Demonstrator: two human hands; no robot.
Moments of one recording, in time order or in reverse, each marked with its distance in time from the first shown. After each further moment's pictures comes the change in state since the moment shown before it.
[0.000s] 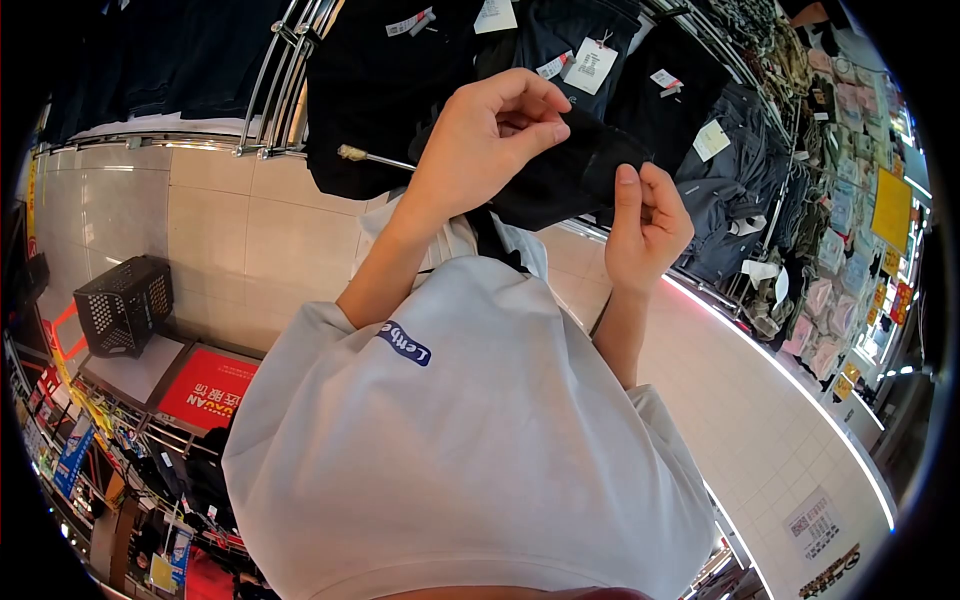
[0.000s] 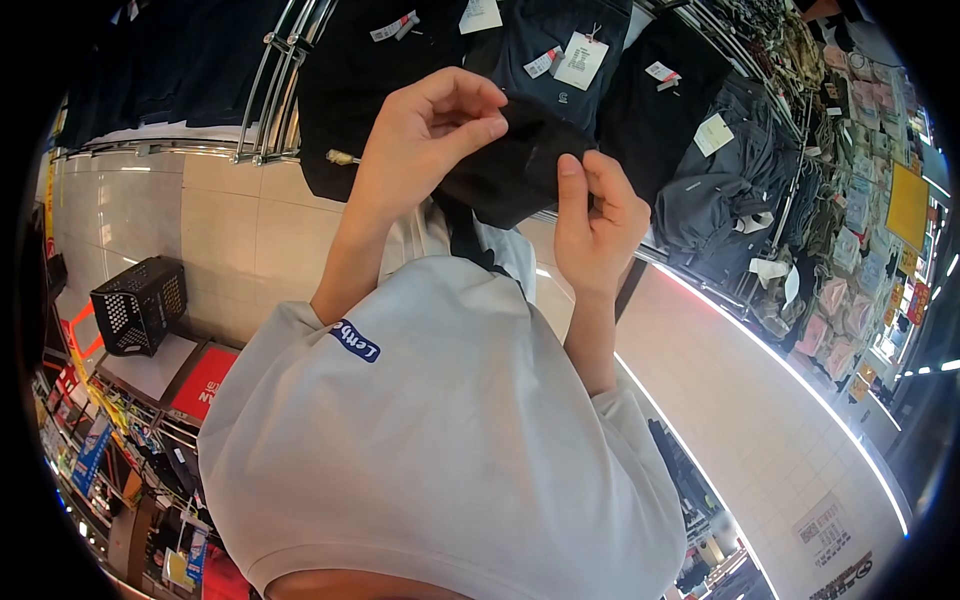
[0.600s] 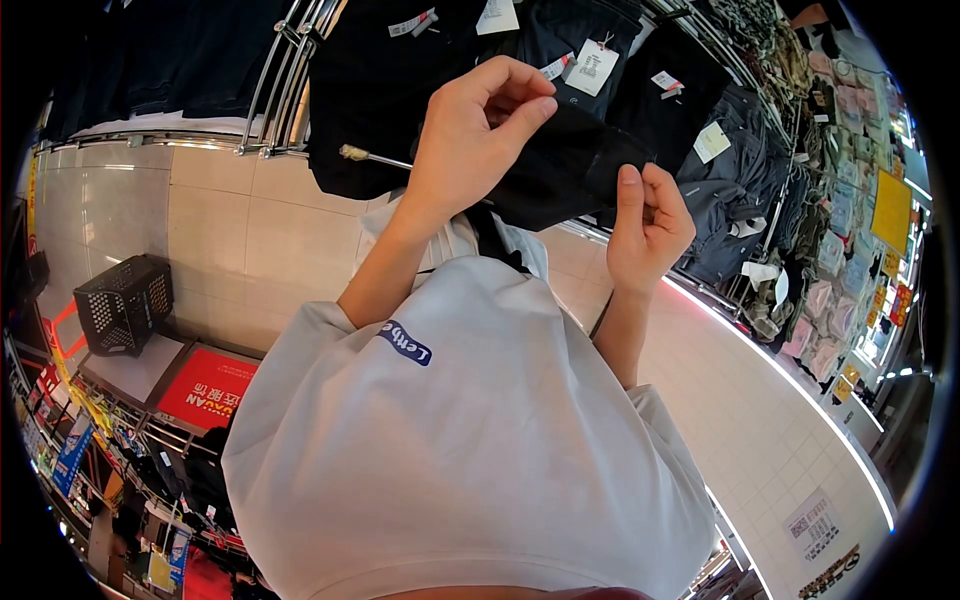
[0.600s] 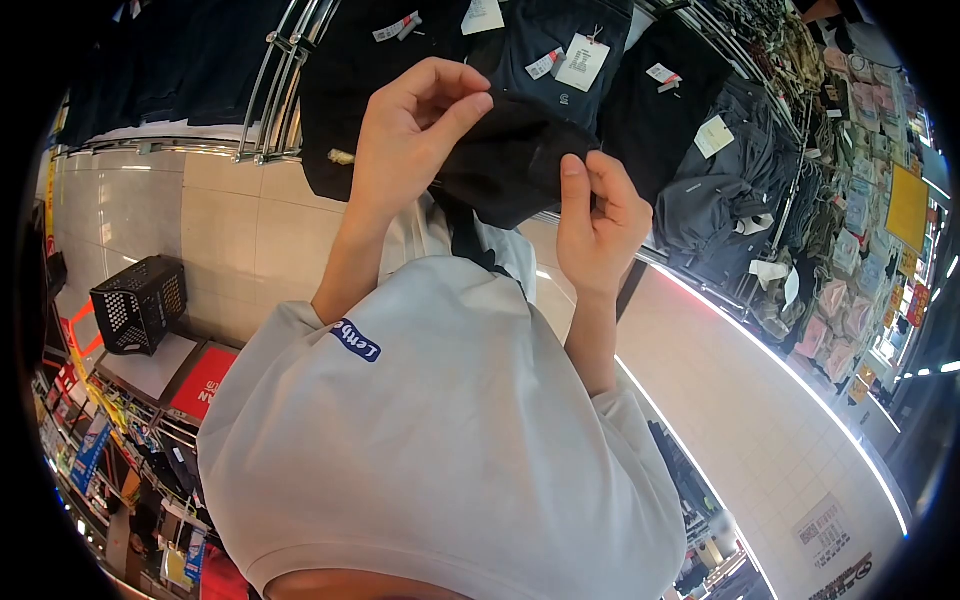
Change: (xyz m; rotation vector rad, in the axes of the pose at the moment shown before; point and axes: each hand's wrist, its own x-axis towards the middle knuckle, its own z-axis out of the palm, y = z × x) left_hand 0.001 -0.003 -0.003 0.070 0.147 0.101; right_hand 0.000 0.001 -0.001 0.012 0.003 -0.014
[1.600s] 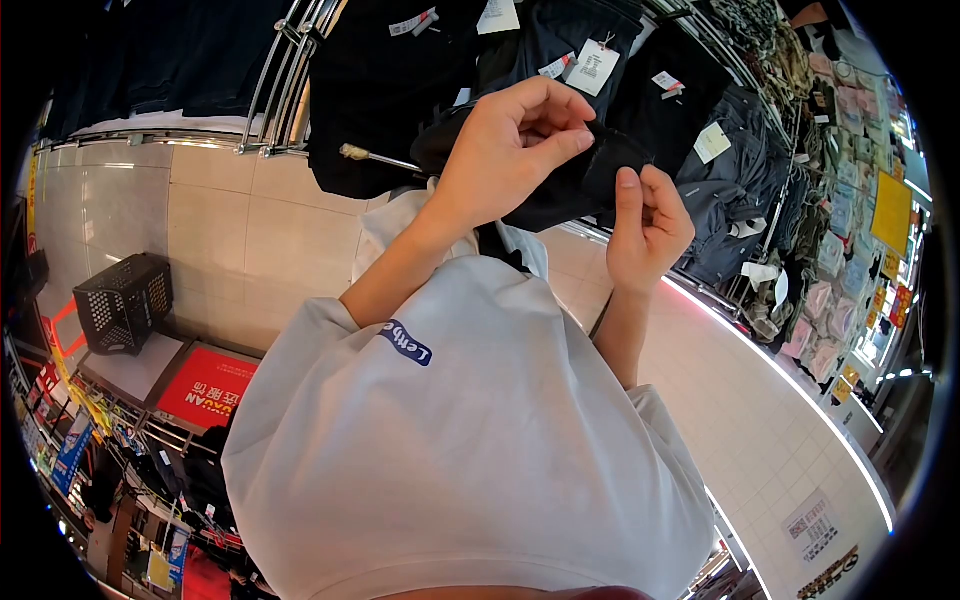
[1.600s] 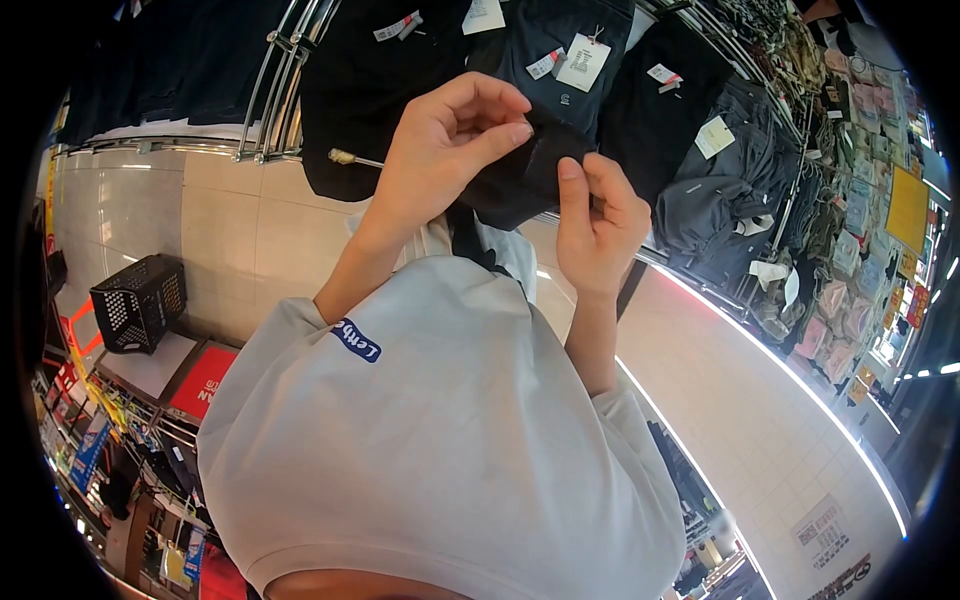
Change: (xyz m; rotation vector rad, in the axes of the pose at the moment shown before) left_hand -0.006 0.005 0.019 -0.208 -0.136 -0.102; right_hand 0.000 -0.003 0.000 0.024 -0.039 0.006
